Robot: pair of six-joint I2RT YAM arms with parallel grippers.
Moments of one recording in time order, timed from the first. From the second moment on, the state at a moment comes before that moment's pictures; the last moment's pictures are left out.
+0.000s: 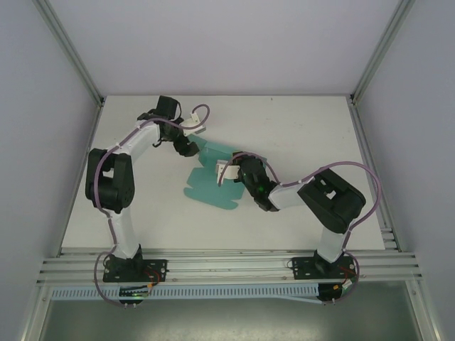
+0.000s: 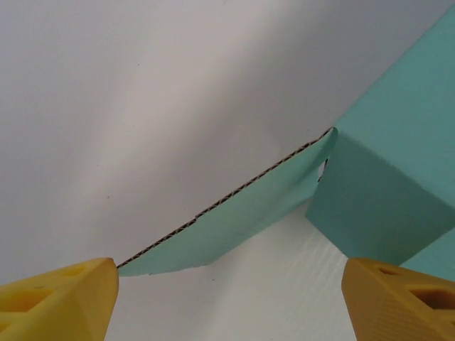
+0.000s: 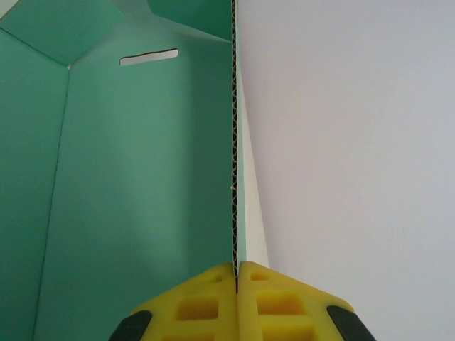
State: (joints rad) left arm -0.24 1.96 1.53 -0.63 0.35 0.83; right arm 0.81 1.79 0.70 0.80 0.36 -1.21
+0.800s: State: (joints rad) left arm -0.24 2.05 1.72 -0.89 0.36 1.14; right arm 0.81 1.77 0.74 0.66 0.35 -1.27
